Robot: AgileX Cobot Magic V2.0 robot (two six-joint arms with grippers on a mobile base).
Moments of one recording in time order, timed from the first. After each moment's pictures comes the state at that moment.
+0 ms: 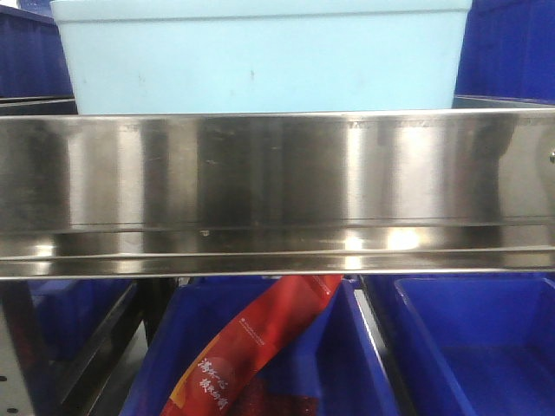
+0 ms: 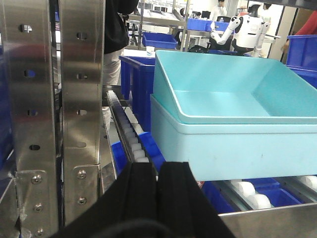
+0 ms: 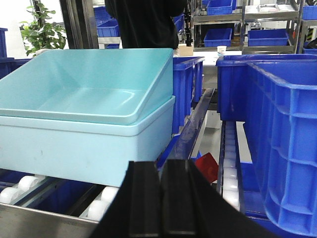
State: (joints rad) left arm -0.41 0.06 -0.54 0.14 0.58 -0.21; right arm 0.40 0.14 -0.47 -0.11 0.43 0.19
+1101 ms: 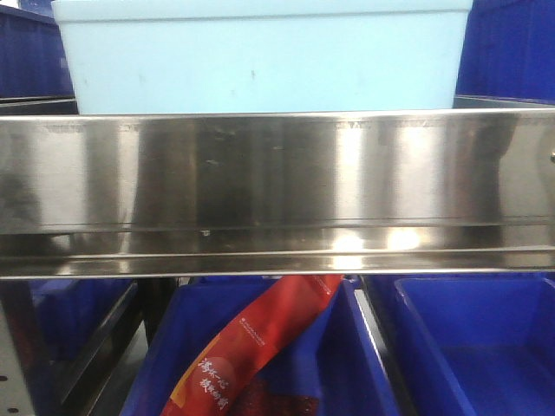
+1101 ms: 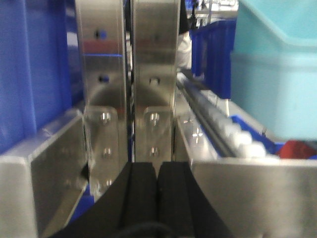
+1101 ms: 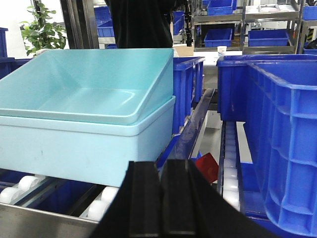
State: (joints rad) left arm -0.10 0.00 -0.05 -0.06 0.16 0.07; right arm 0.40 0.14 -0.47 -0.11 0.42 0.19
